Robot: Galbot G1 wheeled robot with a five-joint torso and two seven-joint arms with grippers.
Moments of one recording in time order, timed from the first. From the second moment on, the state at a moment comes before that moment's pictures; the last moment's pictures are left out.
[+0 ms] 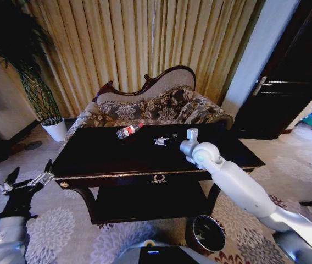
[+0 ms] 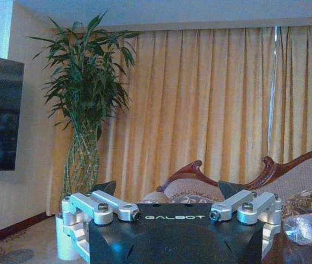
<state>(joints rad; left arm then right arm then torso) 1.96 -1.32 -1.19 -2.50 -0.70 0.07 -0.10 -0.51 0.91 -0.13 1.80 1.04 -0.53 0.17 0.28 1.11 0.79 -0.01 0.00</state>
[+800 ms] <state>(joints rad) 1.96 -1.33 -1.19 -2.50 -0.69 0.06 -0.10 -0.49 0.97 -0.18 1.70 1.00 -0.55 0.24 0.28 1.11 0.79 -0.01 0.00</state>
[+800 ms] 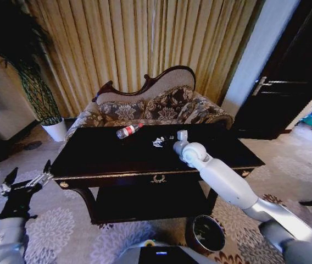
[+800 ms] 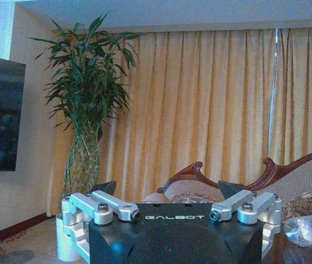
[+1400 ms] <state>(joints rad) 1.97 -1.33 -1.19 -2.50 -0.69 0.05 -0.10 -0.49 0.97 -0.22 1.67 0.96 -0.52 0.24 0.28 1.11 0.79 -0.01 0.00</state>
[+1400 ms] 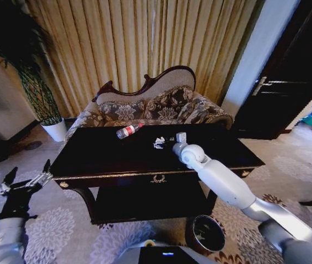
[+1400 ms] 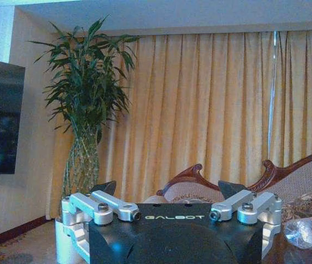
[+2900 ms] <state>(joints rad) 1.94 -1.32 -1.19 -2.50 -0.70 0.04 -0.10 -0.76 0.76 0.14 1.92 0.94 -0.36 0.34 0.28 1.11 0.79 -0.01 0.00</state>
